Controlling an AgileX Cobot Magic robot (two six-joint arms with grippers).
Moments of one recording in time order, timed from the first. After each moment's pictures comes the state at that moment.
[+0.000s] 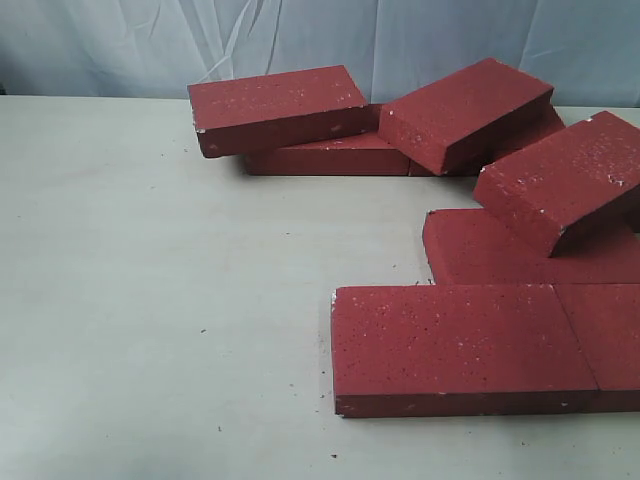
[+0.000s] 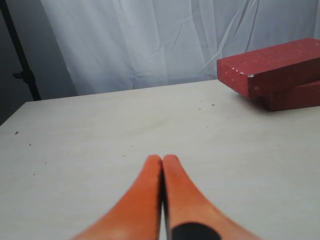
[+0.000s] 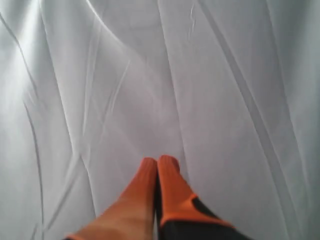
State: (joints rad) left arm -0.04 0.00 -0.01 0.07 0.23 0.01; right arm -0.06 0.77 -0.69 -0.13 -0.24 0.32
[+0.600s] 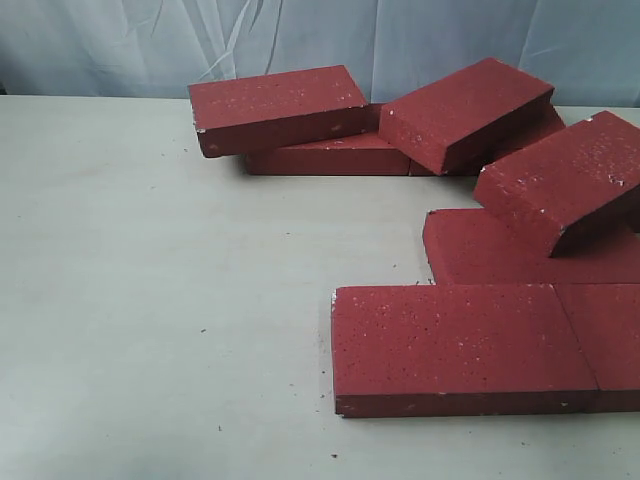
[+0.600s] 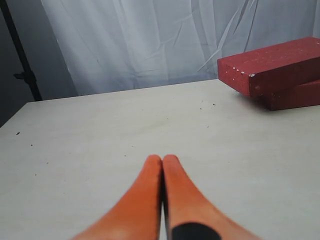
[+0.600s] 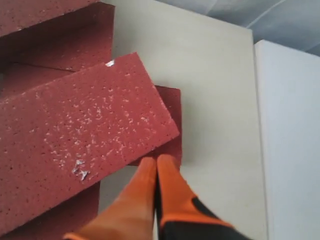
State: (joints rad) left arm -0.04 0.00 -0.01 0.08 0.23 0.01; right arm -0.15 1.64 -1.48 -0.16 0.89 -0.25
